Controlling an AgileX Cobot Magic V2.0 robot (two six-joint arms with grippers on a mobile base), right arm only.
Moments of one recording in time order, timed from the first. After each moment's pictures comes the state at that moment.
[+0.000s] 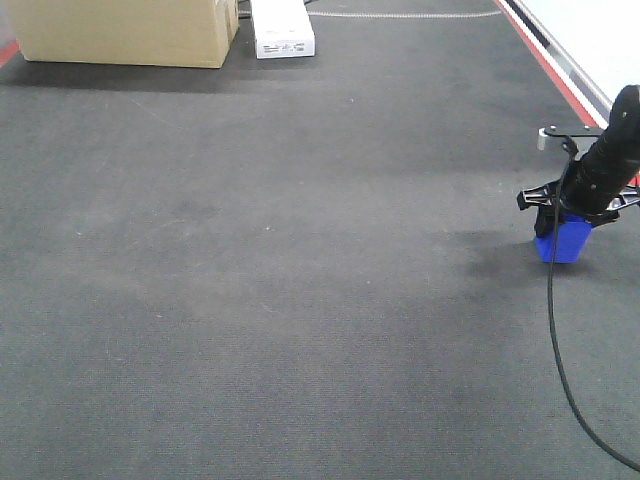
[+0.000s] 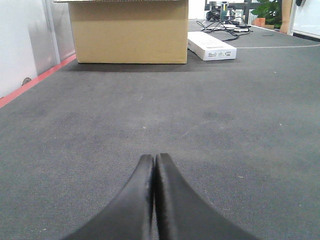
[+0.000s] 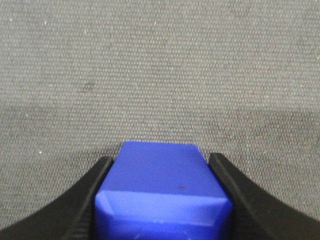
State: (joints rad) arm -0.17 2.32 -1.99 0.02 1.09 -0.18
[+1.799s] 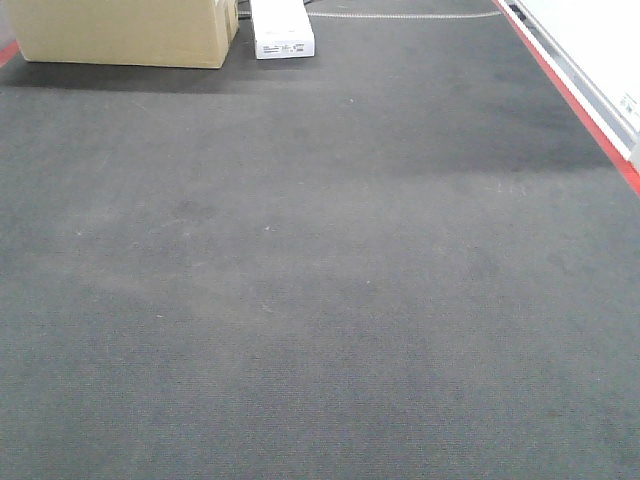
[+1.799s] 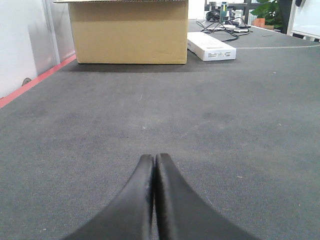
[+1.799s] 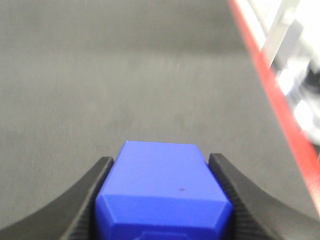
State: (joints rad) arm -0.17 0.56 -0.49 0.21 0.44 -0.33
